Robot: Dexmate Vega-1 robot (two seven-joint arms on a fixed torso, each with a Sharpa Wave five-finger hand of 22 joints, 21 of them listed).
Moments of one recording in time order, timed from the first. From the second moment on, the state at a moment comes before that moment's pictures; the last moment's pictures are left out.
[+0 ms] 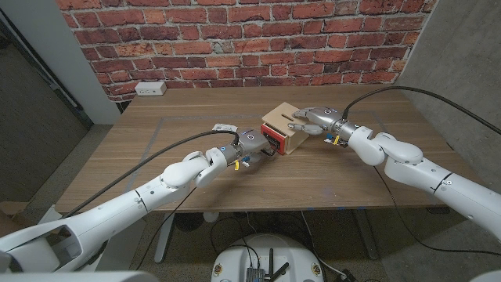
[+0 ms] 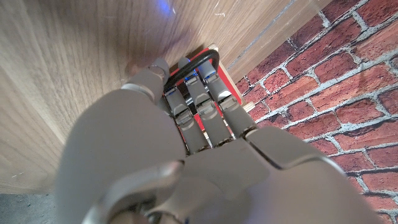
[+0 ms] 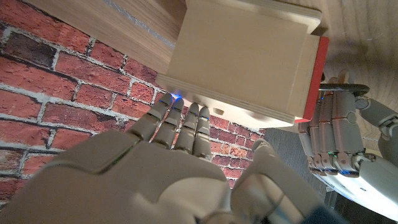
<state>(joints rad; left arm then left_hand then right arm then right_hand) 0.75 0.78 0.82 -1.82 1.10 -0.02 0.06 1.11 0.06 0.47 -0.18 0.20 1.00 -0.15 0.22 0.20 1.00 -0.21 0.21 0.19 0.99 -0.15 0.22 0.19 0.75 -0.08 0.40 0.21 -0.77 -0.91 -0.62 -1.74 -0.67 0.07 -0.07 0.07 0.10 0.32 0.11 0.22 0.31 0.01 0.20 0.18 0.36 -0.03 0.20 0.19 0.25 -0.04 0.25 0.24 0.28 -0.04 0.19 0.16</state>
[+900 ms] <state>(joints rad) 0.81 0.80 0.80 -1.87 1.10 0.02 0.05 1.12 0.06 0.44 -0.18 0.20 1.02 -0.15 0.22 0.20 1.02 -0.21 0.21 0.19 1.02 -0.16 0.22 0.19 0.76 -0.08 0.41 0.21 -0.77 -0.91 -0.62 -1.75 -0.68 0.07 -0.05 0.07 0.10 0.33 0.11 0.22 0.31 0.01 0.20 0.18 0.36 -0.03 0.20 0.19 0.25 -0.04 0.24 0.24 0.29 -0.04 0.19 0.16</state>
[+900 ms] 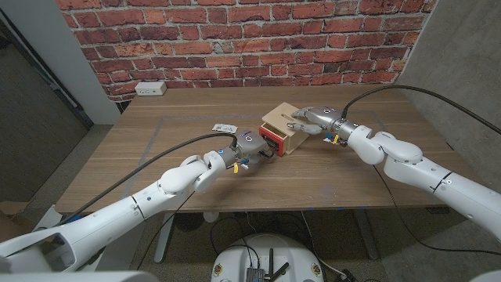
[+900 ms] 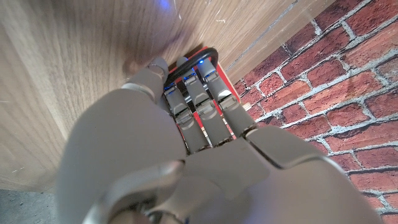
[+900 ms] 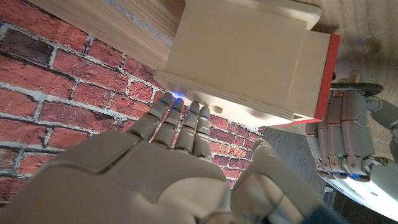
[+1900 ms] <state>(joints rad) 0.86 0.83 0.77 -1.92 1.10 0.05 0.04 1.12 0.07 0.42 -0.18 0.20 1.02 -0.15 0.21 0.21 1.03 -0.21 0.20 0.19 1.02 -0.16 0.21 0.19 0.76 -0.08 0.43 0.21 -0.77 -0.91 -0.63 -1.76 -0.69 0.06 -0.04 0.06 0.09 0.33 0.11 0.22 0.31 0.01 0.20 0.18 0.36 -0.03 0.20 0.19 0.25 -0.04 0.24 0.24 0.29 -0.04 0.19 0.16</state>
